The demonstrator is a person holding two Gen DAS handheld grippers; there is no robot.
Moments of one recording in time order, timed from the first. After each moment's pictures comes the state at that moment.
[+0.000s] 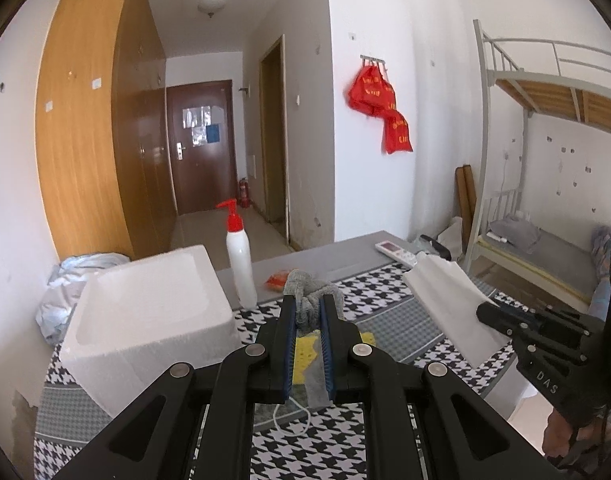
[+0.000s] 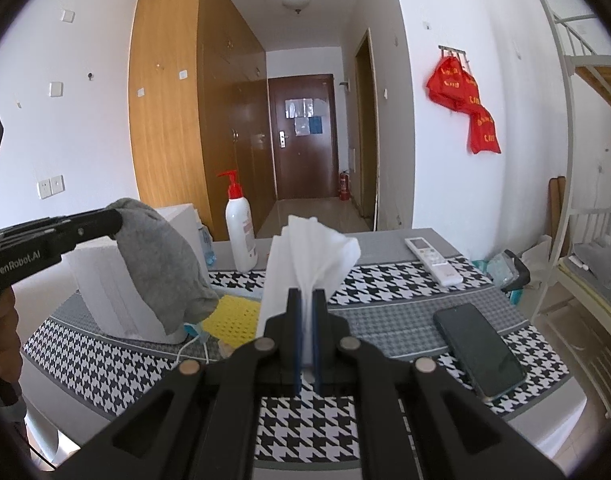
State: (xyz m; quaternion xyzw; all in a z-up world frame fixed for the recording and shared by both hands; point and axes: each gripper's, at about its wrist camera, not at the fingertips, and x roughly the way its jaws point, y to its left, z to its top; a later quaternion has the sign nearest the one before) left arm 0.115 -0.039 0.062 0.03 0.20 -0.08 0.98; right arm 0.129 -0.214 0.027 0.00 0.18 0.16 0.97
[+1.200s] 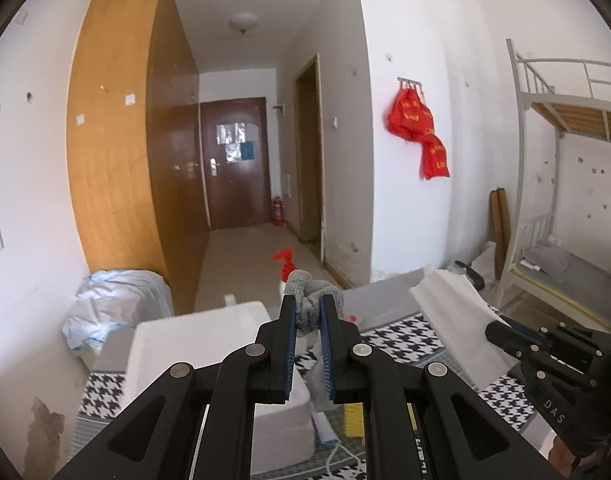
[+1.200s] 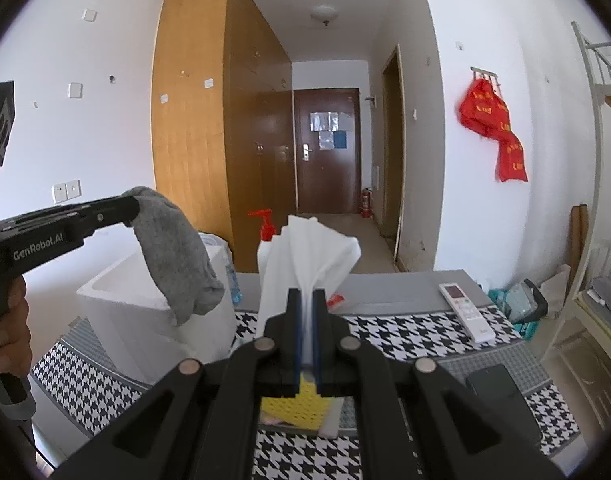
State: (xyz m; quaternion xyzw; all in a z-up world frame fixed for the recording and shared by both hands) left arm 0.143 -0.006 0.113 0.02 0.16 -0.01 0.99; right arm 0.159 -0.165 0.069 -0.02 0.16 0.20 0.97
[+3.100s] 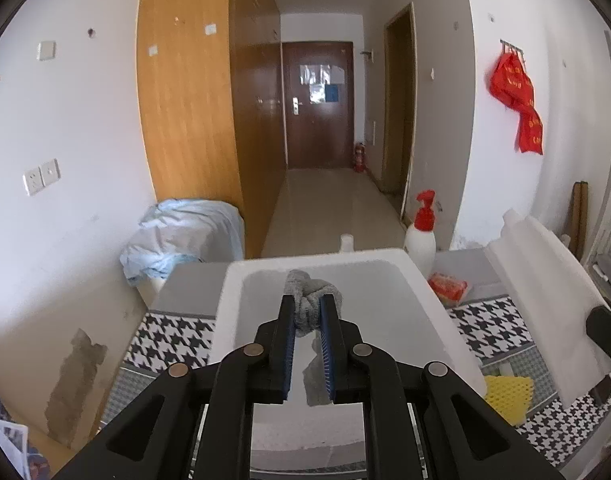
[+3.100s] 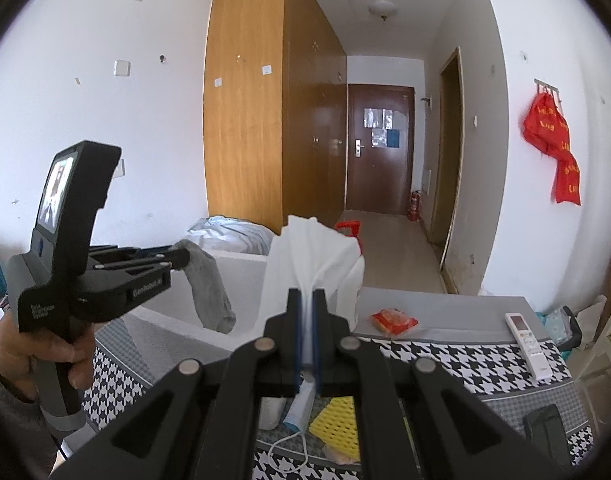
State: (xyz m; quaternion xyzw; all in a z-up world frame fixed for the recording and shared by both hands) left arm 0.198 0.074 0.074 -0.02 0.27 0.13 0.95; right arm 0.178 -0.090 0.082 -0.05 0.17 0.28 0.94
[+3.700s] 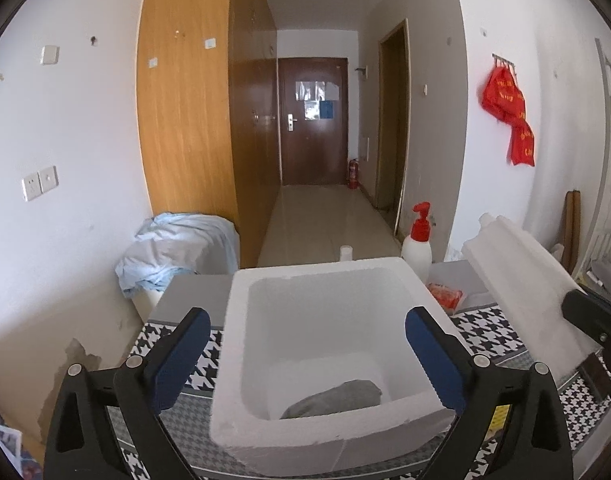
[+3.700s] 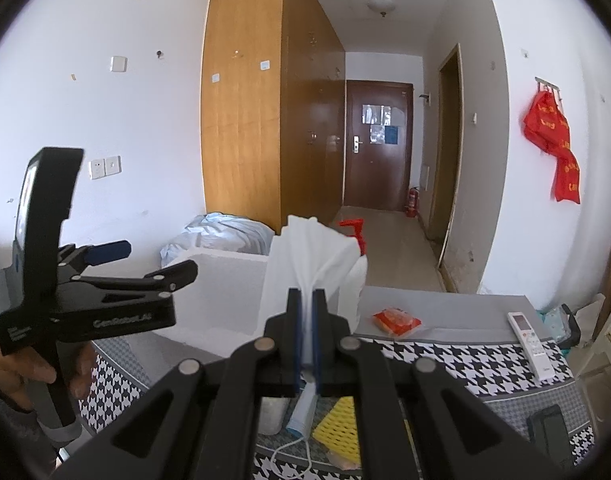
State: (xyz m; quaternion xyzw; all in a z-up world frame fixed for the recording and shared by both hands) left arm 0.179 0.083 0.080 -0.02 0.23 0.13 0.96; right arm 0.185 -0.073 0.084 -0.06 0.17 0.28 0.94
